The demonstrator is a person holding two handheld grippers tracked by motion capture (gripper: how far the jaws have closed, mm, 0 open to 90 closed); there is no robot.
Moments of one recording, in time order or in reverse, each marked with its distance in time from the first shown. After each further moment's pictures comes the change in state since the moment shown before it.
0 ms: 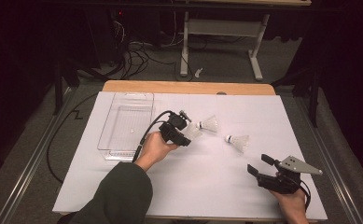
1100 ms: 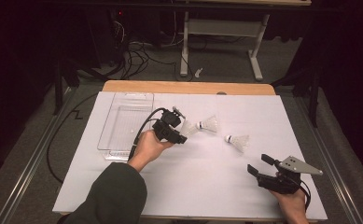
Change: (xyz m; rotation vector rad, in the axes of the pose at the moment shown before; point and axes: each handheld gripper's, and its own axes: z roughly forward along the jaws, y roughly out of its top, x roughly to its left) left arm 0.004 -0.008 -0.023 -0.041 -0.011 -0.024; right arm 0.000 0.000 -0.001 -0.003 0.001 -0.003
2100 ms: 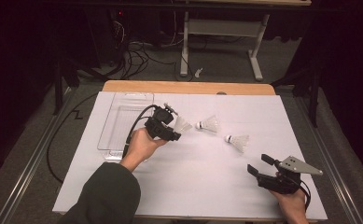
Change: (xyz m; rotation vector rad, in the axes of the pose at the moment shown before) left arm 0.007 -0.009 -0.024 -0.036 0.030 -0.028; right arm 0.000 0.000 0.000 -0.002 0.001 0.001
